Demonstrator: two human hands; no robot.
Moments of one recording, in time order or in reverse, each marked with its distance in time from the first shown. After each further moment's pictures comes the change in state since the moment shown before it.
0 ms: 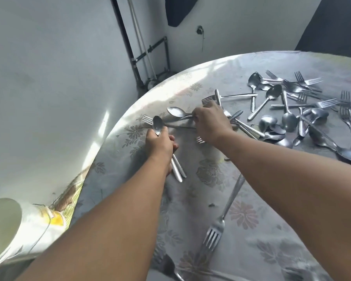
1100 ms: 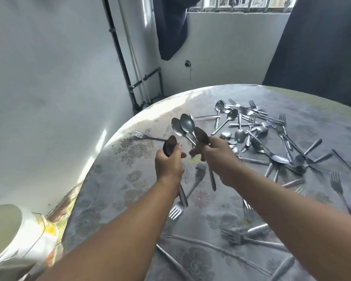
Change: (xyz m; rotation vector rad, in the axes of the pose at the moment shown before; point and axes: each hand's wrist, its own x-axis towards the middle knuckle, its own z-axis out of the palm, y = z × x) left_hand -0.166 0.005 0.020 0.096 -0.100 0.094; right_hand -0.166 0.027 -0.112 1.036 -0.064 0.268
